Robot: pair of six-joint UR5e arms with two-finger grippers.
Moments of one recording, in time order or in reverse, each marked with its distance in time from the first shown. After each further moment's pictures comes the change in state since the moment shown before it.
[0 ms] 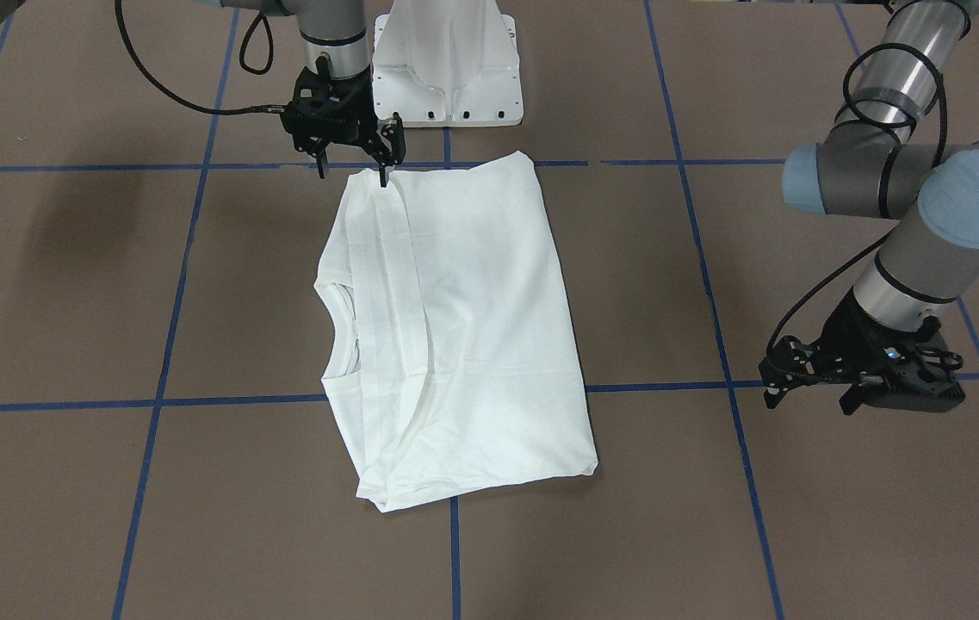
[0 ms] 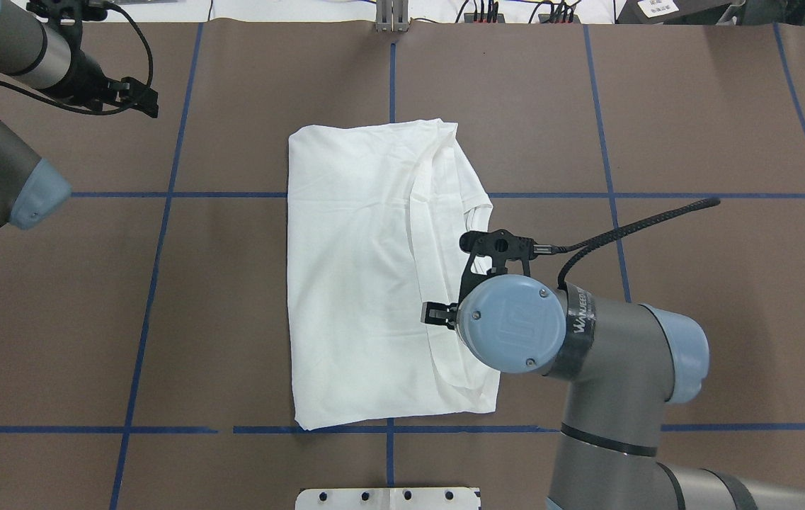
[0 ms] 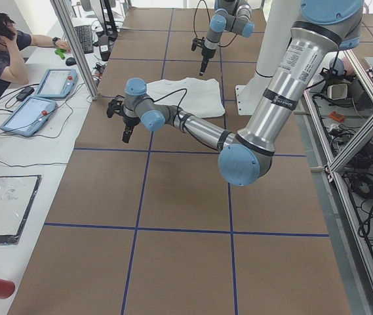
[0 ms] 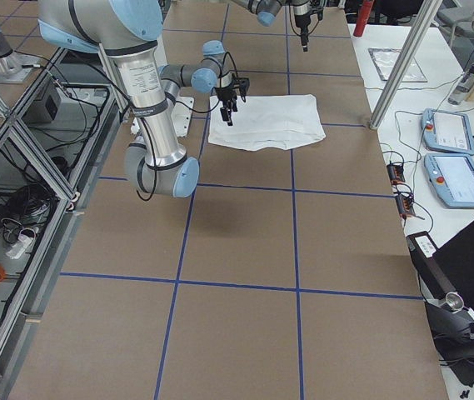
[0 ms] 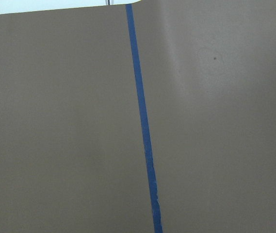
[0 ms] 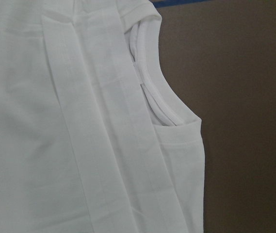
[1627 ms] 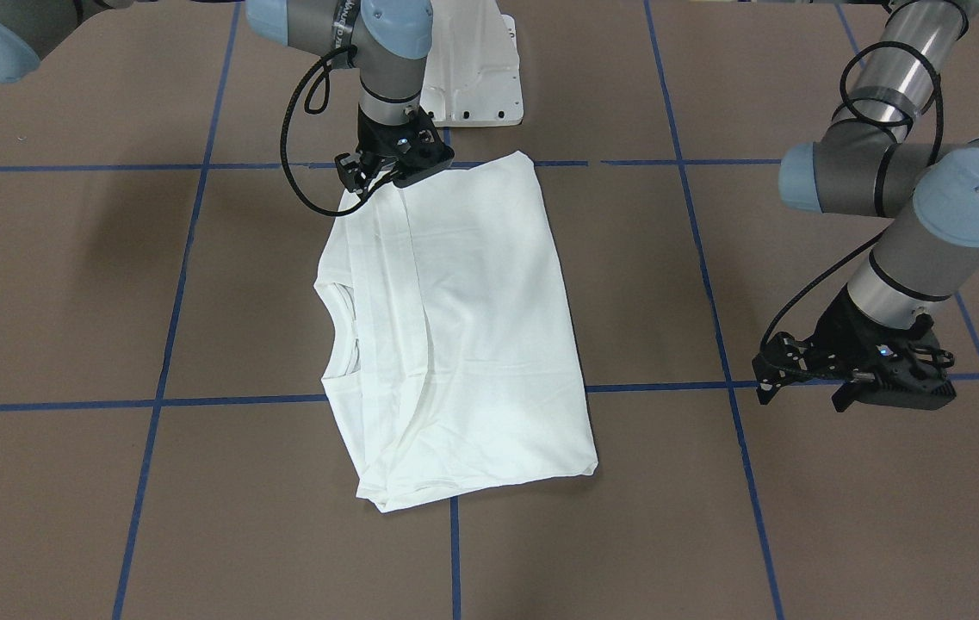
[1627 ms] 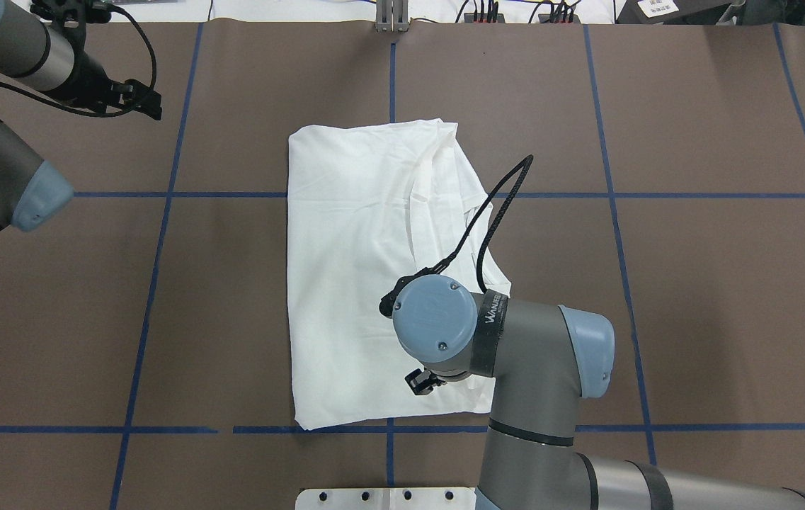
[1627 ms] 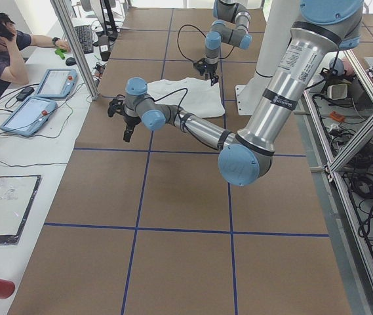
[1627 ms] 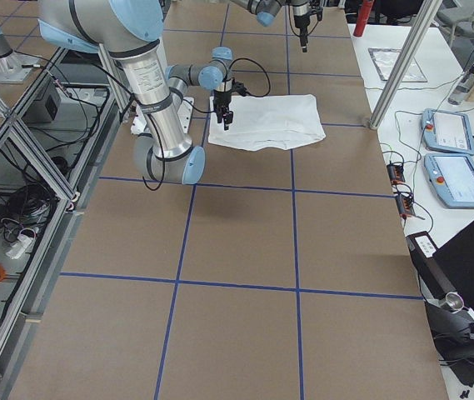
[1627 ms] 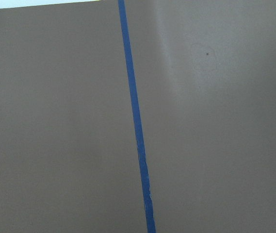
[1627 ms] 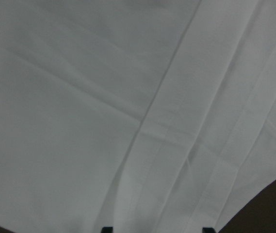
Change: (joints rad) left arm 0.006 0.000 -0.005 0.000 -0.003 0.000; right arm -0.041 0.096 -0.172 -0.101 0.188 -0.730
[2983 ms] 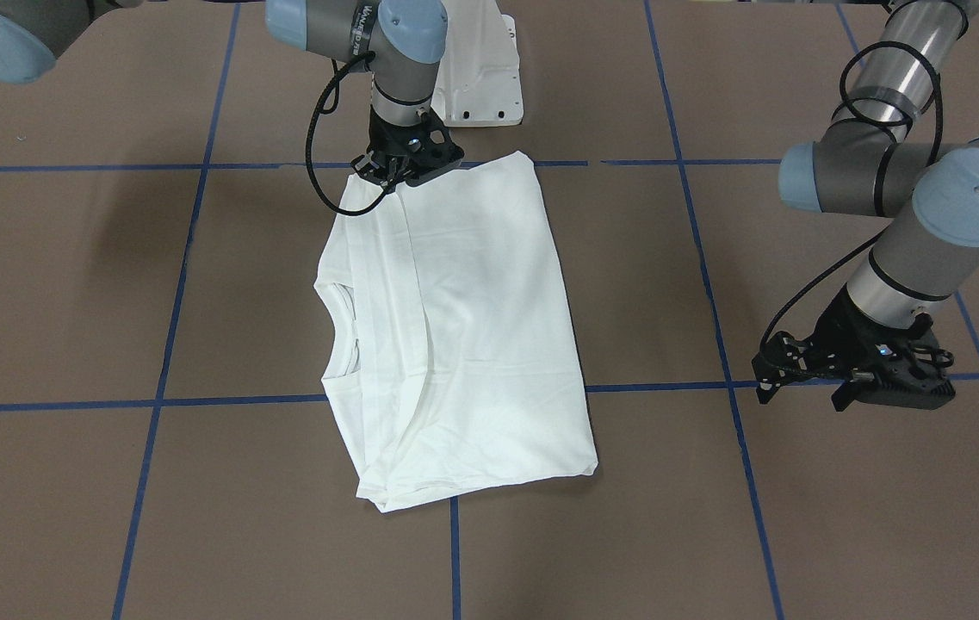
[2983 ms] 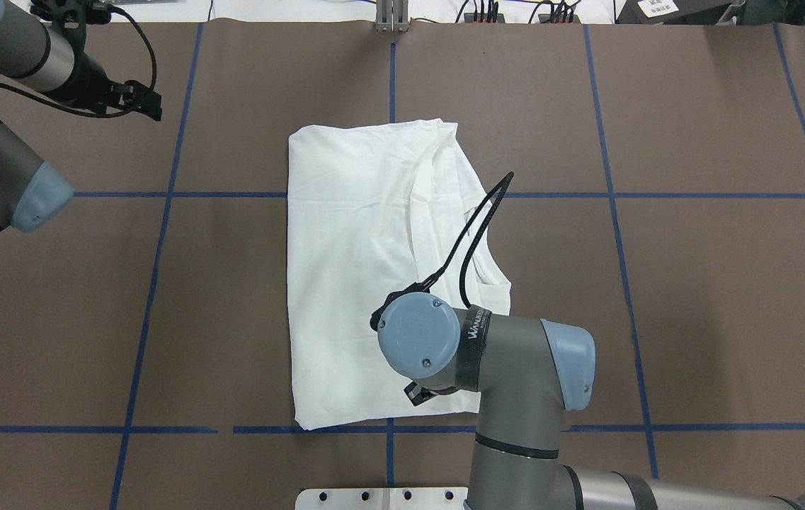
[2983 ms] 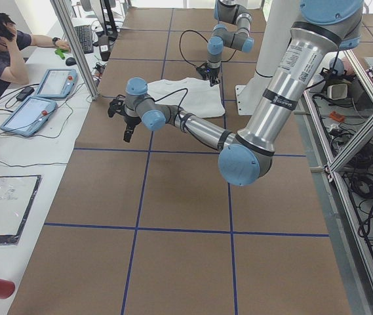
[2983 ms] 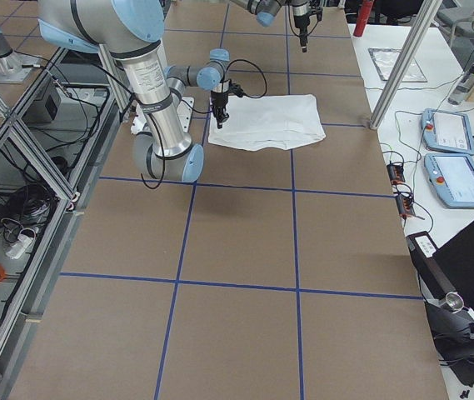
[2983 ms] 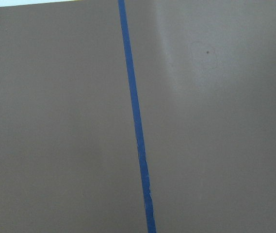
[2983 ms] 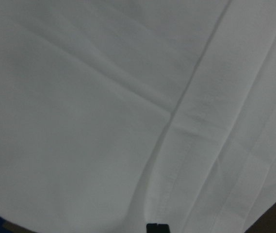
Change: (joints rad) left arm 0.001 0.002 -0.003 0.000 0.000 -0.003; right arm -0.027 0.010 -0.017 0.001 -0.006 0.012
